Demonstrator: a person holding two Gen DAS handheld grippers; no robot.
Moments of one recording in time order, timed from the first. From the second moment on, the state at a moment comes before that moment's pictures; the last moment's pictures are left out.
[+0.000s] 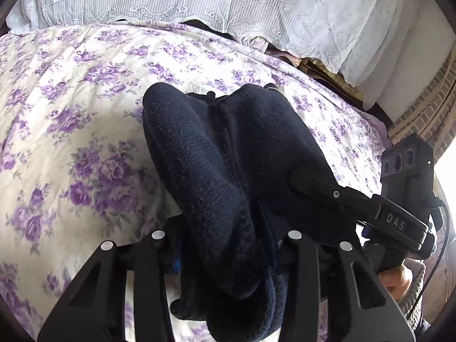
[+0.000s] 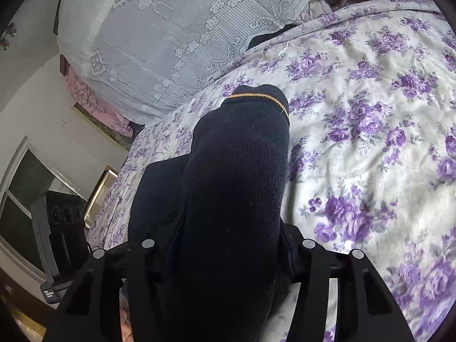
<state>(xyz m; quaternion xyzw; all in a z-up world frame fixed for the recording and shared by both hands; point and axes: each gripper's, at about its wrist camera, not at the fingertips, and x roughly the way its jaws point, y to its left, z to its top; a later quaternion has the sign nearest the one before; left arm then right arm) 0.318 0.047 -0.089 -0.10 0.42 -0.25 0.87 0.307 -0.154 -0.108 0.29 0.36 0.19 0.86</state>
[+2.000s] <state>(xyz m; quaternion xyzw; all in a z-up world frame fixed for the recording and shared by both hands) 0.044 0.520 -0.072 -0.23 0.35 0.07 0.91 0.184 0.396 -0.041 0.13 0.43 0.45 0.77</state>
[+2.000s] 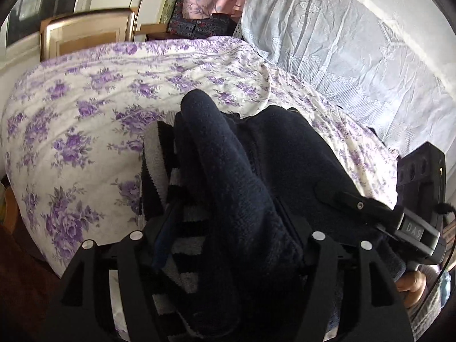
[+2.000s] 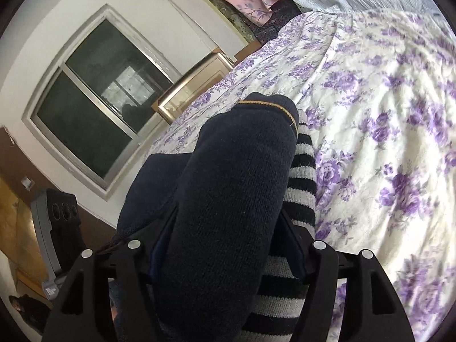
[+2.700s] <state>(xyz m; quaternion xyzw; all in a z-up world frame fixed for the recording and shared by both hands) 0.011 0.505 -0.068 -0.21 0.38 0.19 0.88 0.114 0.371 -0.003 -0.03 0.34 0.43 0.83</state>
